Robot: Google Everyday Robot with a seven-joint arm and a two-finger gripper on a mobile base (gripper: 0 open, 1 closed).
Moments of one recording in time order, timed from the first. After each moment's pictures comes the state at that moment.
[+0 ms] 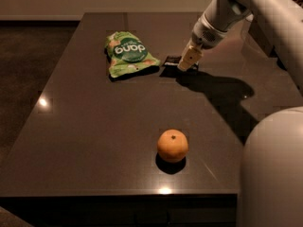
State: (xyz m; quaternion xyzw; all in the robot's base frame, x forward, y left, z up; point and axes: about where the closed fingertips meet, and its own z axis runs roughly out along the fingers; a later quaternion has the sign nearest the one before) arm 0.684 -0.121 0.872 -0.57 0.79 0.11 0.21
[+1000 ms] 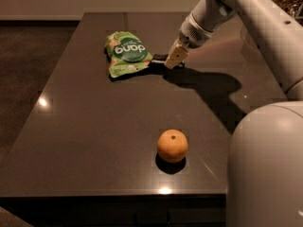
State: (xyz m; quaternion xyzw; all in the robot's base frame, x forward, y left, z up) arm 0.698 -0.075 0.871 -0.58 0.77 0.15 0.23
